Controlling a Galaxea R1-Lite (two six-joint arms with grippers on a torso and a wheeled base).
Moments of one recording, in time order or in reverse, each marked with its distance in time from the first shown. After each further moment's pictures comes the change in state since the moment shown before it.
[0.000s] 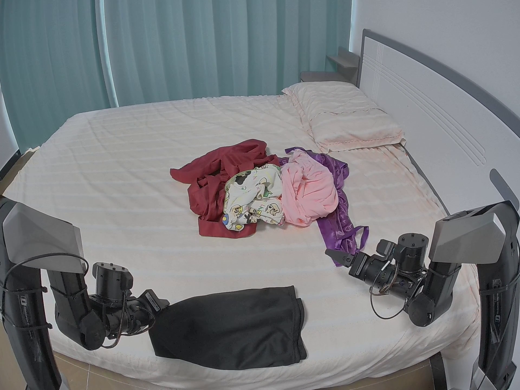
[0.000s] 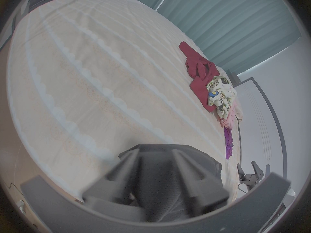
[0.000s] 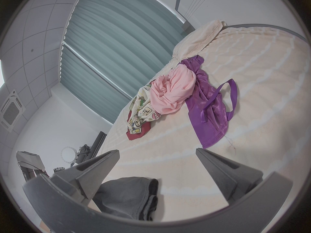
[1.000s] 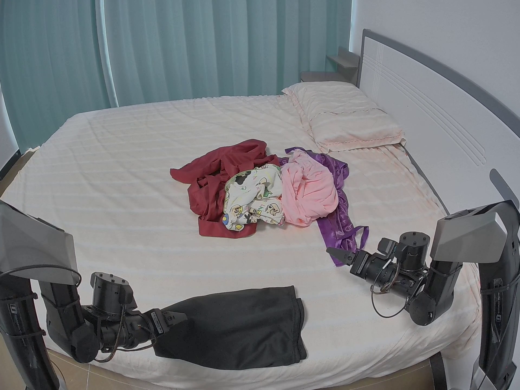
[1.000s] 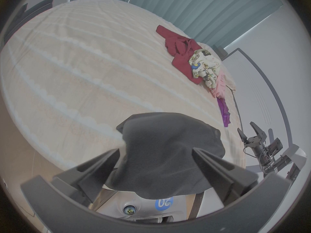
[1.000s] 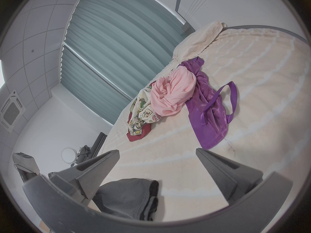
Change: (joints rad) left arm -0.079 -0.094 0.120 0.031 -0.048 0.182; right arm -0.006 -0.008 0.000 0.000 0.001 0.001
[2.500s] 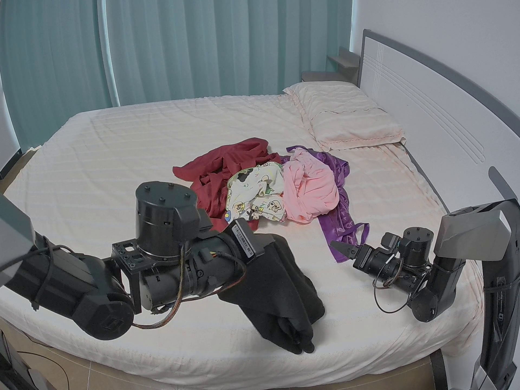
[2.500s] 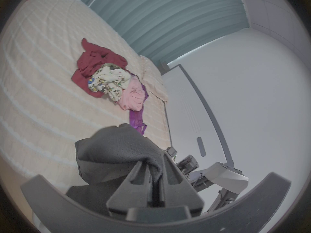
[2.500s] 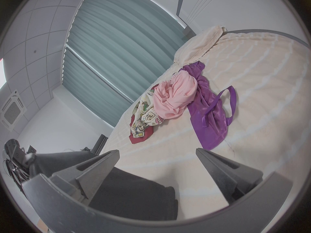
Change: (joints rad) left arm -0.456 -0.333 -0.602 0.426 0.106 -0.317; right arm -0.016 -0.019 -0.011 0.000 0.000 0.000
